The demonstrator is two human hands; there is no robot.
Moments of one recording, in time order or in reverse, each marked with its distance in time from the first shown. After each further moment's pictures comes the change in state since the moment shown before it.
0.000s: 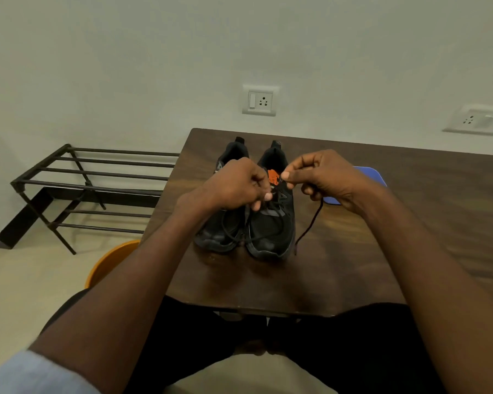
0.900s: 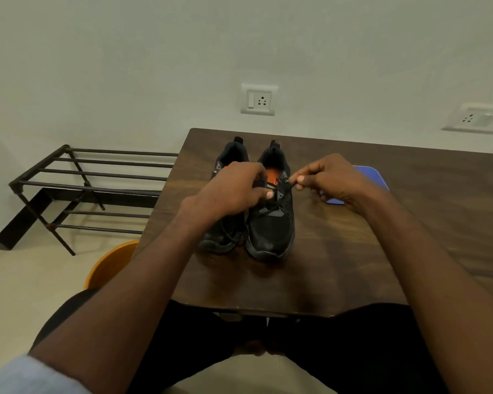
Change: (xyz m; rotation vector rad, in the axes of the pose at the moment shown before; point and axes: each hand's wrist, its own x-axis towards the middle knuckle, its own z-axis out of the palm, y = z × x) left_hand 0.008 -0.002 0.011 0.298 0.108 -0.038; right_hand 0.007 0.015 -0.008 -0.182 0.126 0.074
